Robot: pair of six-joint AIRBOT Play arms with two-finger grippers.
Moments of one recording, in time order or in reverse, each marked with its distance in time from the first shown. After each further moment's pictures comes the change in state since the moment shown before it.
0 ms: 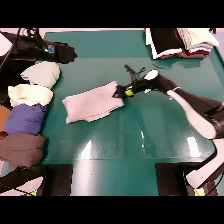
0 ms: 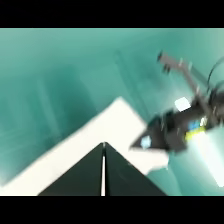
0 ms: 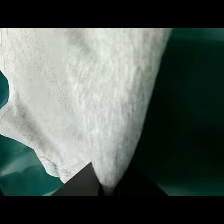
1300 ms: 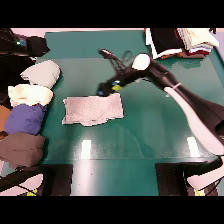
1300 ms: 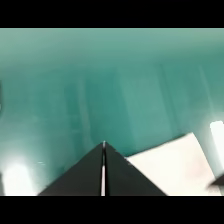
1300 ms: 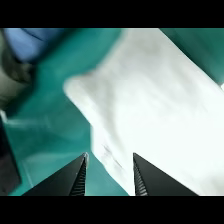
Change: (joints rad) left arm 0.227 -0.001 0.049 0.070 -0.077 -0.015; right arm 0.208 0.090 0.223 -0.227 0.139 0.024
